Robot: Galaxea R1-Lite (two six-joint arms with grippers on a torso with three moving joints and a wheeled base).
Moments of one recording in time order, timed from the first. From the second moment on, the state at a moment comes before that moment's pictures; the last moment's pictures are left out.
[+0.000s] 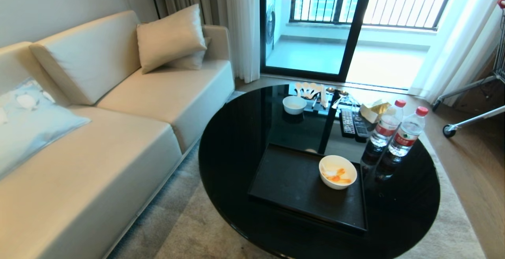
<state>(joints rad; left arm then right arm) 0.00 0.00 0.00 -0.01 0.01 -0.09 -0.01 0.57 -0.20 -0.39 0.16 -0.23</state>
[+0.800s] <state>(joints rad) 0.00 0.00 0.00 -0.01 0.01 -0.09 -0.04 1.06 -0.60 -0.06 0.17 -0.22</state>
